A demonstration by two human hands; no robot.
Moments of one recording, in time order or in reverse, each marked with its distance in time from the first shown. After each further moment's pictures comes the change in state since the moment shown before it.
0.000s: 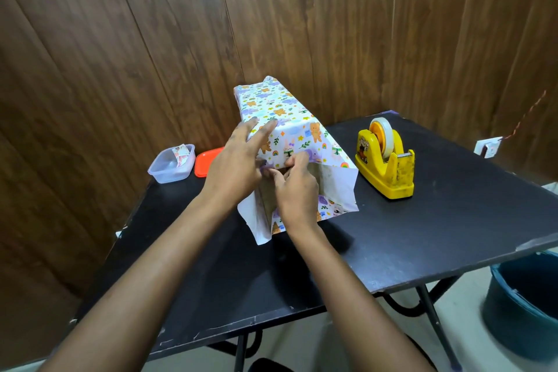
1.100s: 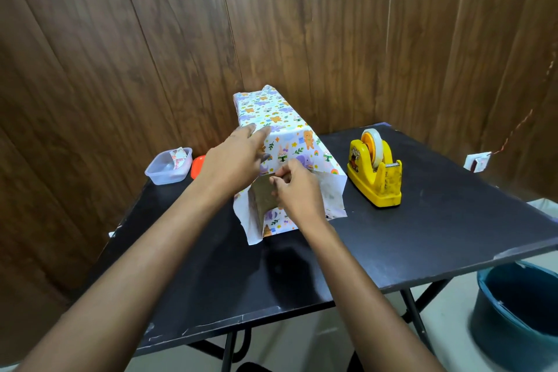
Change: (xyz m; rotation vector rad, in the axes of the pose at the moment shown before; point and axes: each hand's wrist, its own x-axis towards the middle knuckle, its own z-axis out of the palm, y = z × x) left_hand 0.011 0.018 -0.018 0.255 -0.108 -0.054; right_hand 0.005 -0.005 -0.030 -0.045 -0.183 0.028
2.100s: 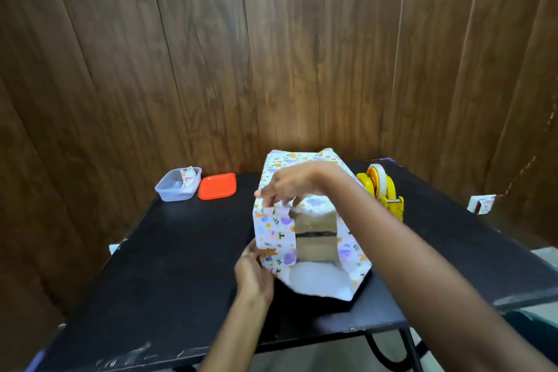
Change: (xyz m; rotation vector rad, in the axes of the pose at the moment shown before) left_hand -0.077 0.043 0.104 -2.193 0.260 -1.065; right_hand 0.048 -0.083 -0.043 -0.511 -1.001 0.086
